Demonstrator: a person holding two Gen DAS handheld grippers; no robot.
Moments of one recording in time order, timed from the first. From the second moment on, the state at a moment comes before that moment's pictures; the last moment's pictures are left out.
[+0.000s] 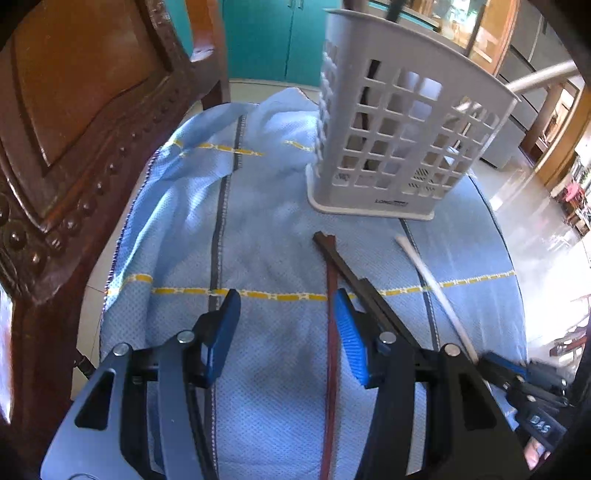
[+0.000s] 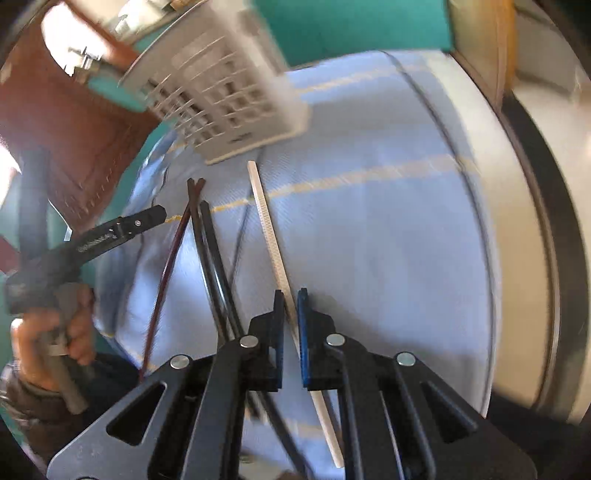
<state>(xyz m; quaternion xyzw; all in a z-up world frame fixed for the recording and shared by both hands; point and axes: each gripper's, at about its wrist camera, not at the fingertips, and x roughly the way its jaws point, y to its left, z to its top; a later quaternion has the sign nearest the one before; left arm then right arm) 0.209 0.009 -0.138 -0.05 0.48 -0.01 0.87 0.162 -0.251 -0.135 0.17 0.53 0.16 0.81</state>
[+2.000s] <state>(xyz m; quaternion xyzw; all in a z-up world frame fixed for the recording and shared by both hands) 0.206 0.011 -0.084 -0.06 0.37 -0.05 0.93 0.222 -0.216 -0.086 0.02 0.41 0.20 0.89</state>
